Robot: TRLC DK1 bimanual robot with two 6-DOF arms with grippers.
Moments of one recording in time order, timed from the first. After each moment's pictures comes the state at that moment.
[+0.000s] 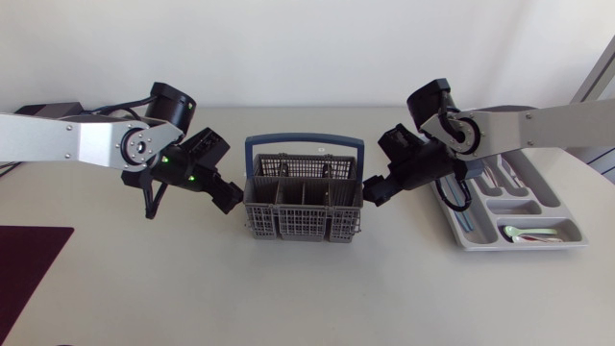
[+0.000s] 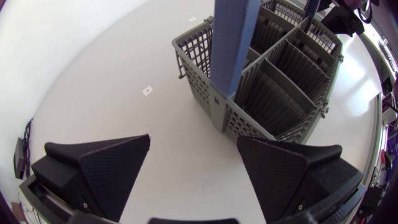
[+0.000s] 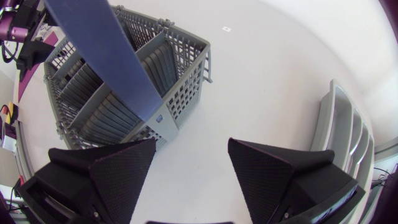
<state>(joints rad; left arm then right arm) -0.28 1.71 1.05 -0.31 0.15 0.44 0.29 1.76 1.10 -0.38 -0.20 -0.26</state>
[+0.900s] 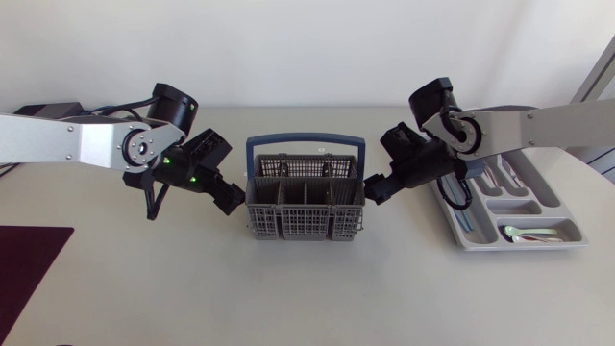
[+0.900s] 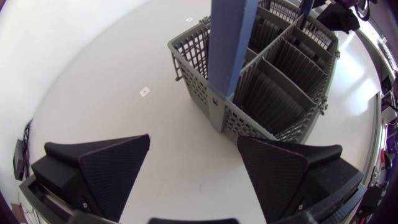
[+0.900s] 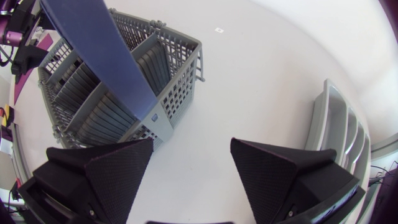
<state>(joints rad) -0.29 1.71 1.05 -0.31 0.15 0.44 0.27 1.76 1.10 -0.36 -0.17 -0.26</state>
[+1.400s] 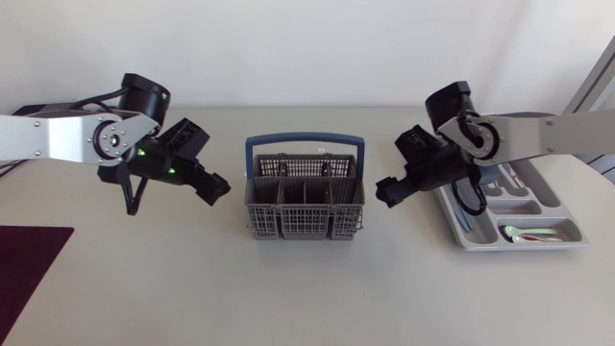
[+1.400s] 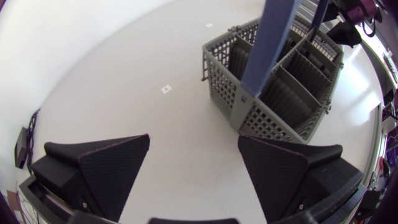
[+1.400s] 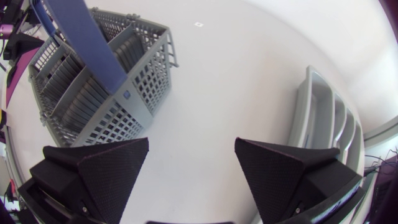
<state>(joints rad) -0.19 1.65 1.03 -0.31 0.17 0.44 0.21 1.70 1.04 -0.34 -0.12 -0.28</state>
